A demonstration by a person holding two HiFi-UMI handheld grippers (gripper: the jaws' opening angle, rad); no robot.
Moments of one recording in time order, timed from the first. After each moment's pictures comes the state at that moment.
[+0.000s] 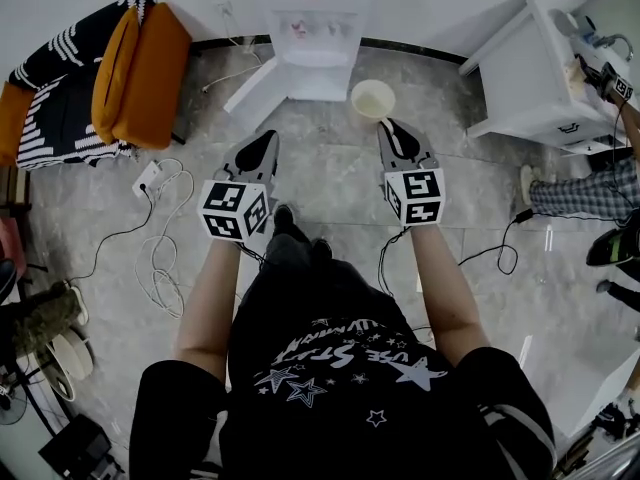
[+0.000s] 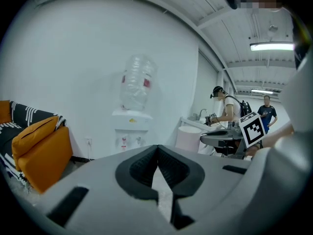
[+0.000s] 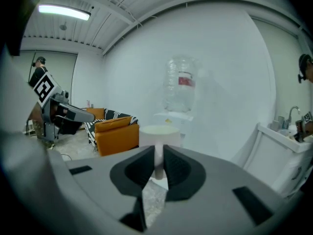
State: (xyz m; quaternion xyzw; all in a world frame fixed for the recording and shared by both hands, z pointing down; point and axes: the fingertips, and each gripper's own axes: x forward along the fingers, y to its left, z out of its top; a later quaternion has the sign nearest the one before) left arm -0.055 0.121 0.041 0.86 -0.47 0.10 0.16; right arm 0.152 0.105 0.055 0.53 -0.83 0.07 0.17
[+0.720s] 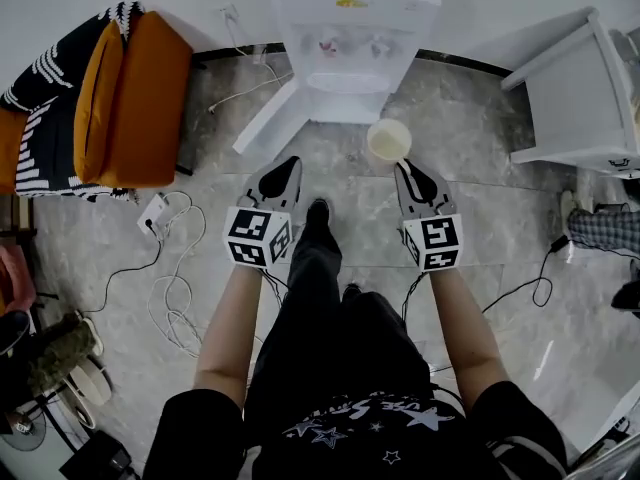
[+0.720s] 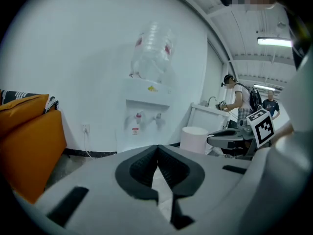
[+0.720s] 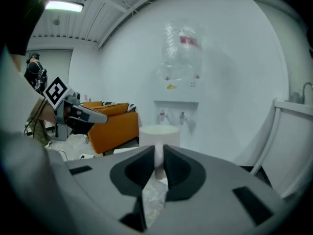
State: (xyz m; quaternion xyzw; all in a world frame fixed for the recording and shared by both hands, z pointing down) left arm -0.092 -0.030 0.229 0.87 -0.45 0.13 0.18; right arm 0.100 -0.011 0.237 0.52 -0.83 0.10 0.18
